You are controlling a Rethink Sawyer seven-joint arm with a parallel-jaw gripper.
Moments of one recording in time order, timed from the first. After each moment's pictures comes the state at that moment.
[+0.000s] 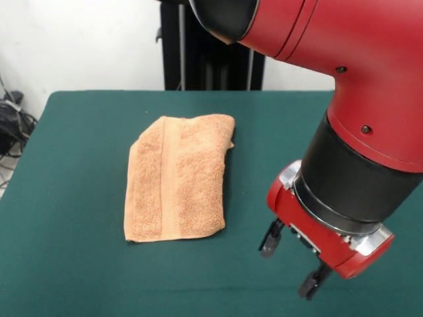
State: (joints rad) arm -0.07 0.15 -0.72 0.16 0.51 1.29 2.46
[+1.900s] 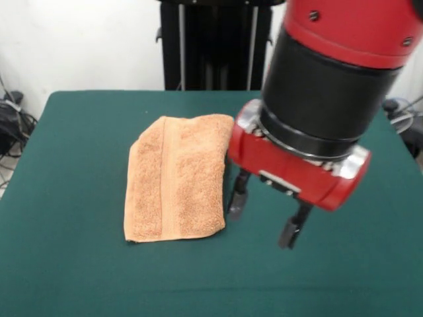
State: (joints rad) arm -0.05 -0.10 -0.46 0.46 0.32 1.19 2.05
